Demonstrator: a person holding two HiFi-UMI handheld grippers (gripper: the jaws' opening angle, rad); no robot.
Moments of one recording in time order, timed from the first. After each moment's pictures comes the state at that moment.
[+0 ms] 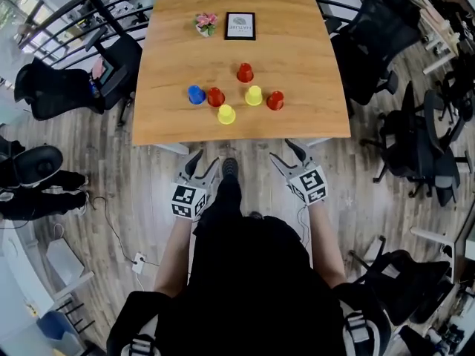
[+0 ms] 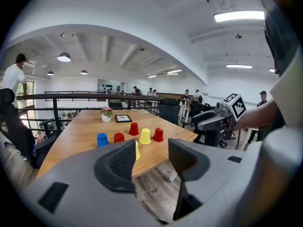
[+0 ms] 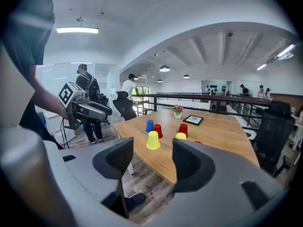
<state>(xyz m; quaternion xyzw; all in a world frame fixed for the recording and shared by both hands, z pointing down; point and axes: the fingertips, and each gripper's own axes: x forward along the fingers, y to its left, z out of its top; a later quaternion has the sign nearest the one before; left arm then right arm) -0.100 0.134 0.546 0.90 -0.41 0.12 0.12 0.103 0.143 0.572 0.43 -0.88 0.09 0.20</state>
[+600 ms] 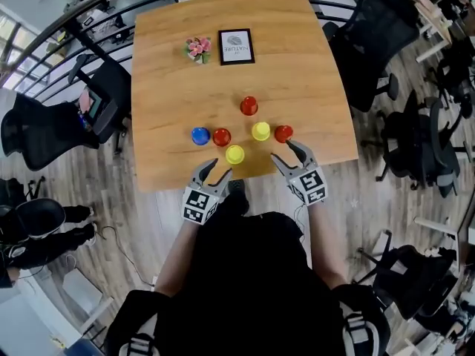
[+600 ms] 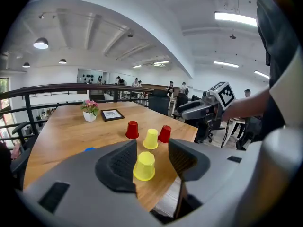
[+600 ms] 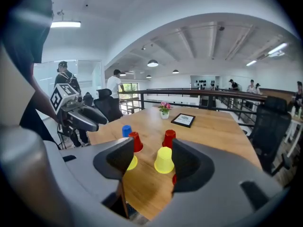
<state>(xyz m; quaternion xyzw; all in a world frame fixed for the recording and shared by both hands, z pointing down) -0.079 -0.007 0.583 0.93 -0.29 0.17 0.14 0.091 -0.009 0.580 0.48 -0.84 0.12 0.21</state>
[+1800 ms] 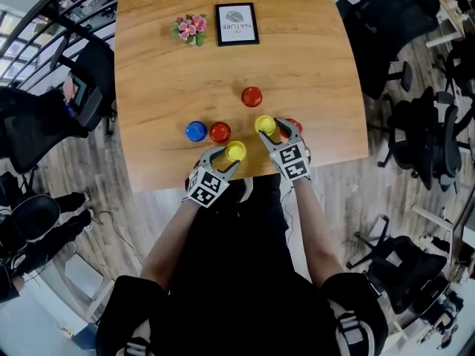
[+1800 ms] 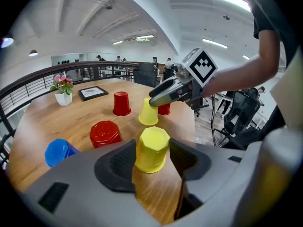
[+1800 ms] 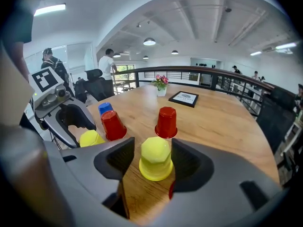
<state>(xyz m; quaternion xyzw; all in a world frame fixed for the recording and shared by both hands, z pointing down) -0.038 -0.039 0.694 0.92 -0.18 0.31 0.13 0.074 -0.103 0.685 0.47 -0.81 0.18 0.30</state>
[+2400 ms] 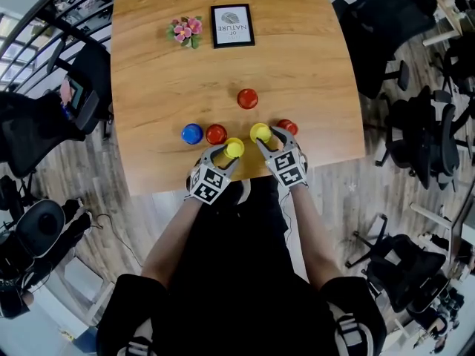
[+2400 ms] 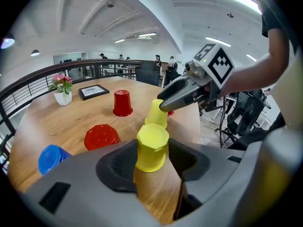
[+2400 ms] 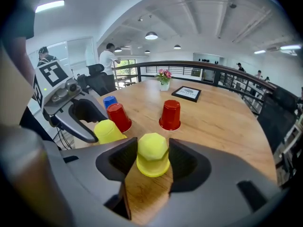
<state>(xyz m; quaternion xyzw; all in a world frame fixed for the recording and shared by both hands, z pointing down) -0.026 -0.051 0.702 0.92 -0.19 0.32 0.14 0.070 -0.082 0.692 0.46 -0.80 0.19 0.33</state>
